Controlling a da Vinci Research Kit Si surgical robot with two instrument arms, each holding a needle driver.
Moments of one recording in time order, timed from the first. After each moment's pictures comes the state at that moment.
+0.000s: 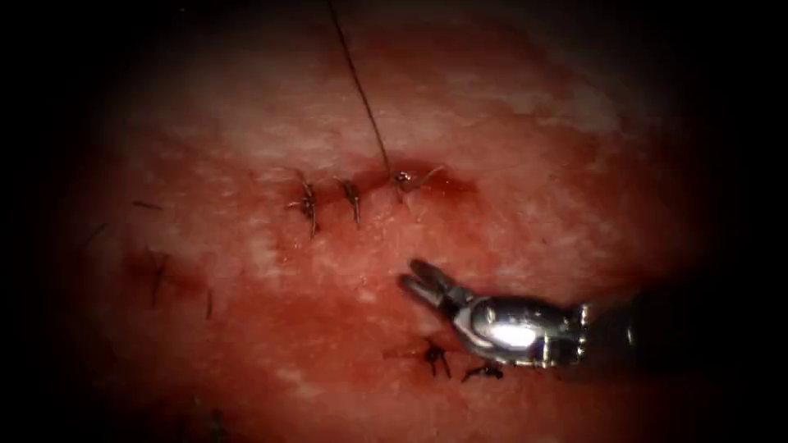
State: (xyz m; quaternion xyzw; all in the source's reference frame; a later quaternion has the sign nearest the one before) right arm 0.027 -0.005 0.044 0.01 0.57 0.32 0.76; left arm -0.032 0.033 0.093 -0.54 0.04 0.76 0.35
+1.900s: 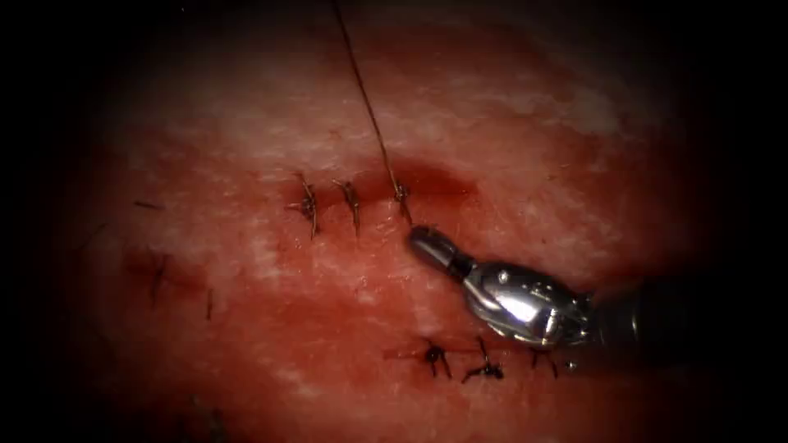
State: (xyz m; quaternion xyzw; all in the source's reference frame) right arm 0.026 -0.004 0.043 0.07 0.55 0.40 0.73; left arm -0.033 0.034 0.090 -0.55 0.03 0.77 0.32
